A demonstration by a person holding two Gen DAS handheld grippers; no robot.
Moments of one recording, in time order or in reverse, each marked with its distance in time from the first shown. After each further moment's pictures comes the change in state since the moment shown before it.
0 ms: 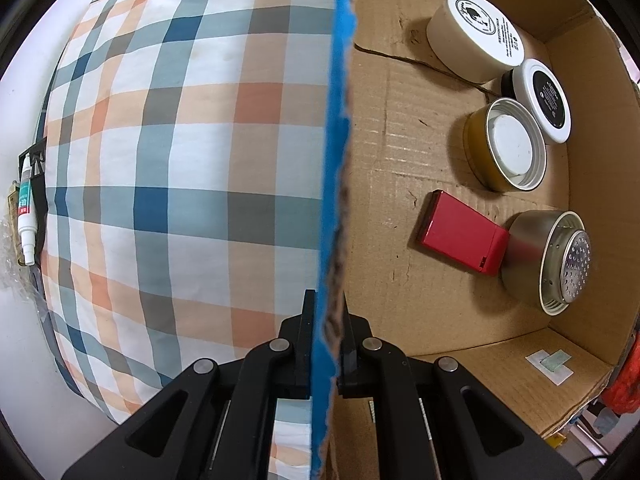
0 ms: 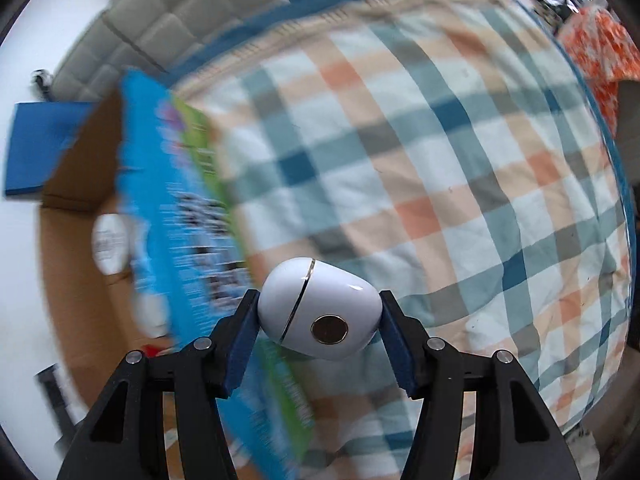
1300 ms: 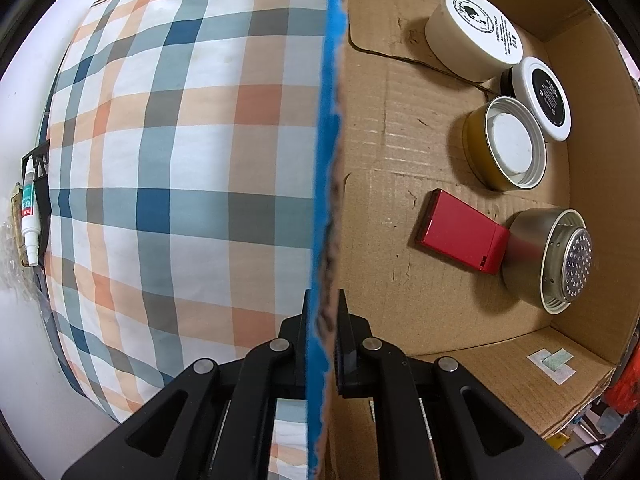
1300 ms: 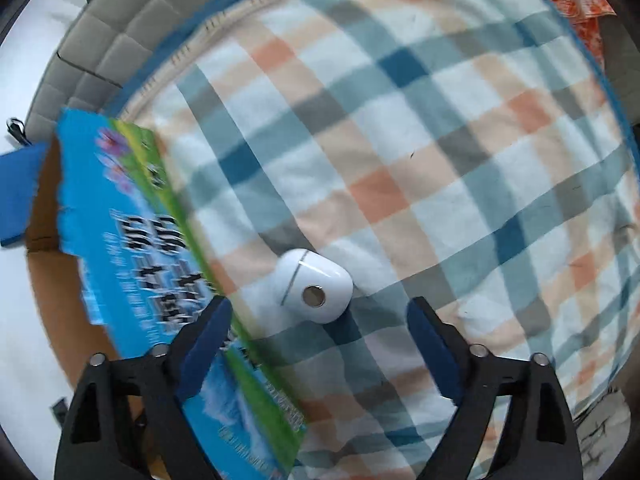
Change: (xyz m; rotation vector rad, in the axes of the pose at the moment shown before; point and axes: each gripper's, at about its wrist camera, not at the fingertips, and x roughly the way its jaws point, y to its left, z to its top) left arm -0.002 -0.009 -0.002 0.010 -0.005 0.020; right arm 0.042 -0.060 -0.004 0.171 0.093 0.009
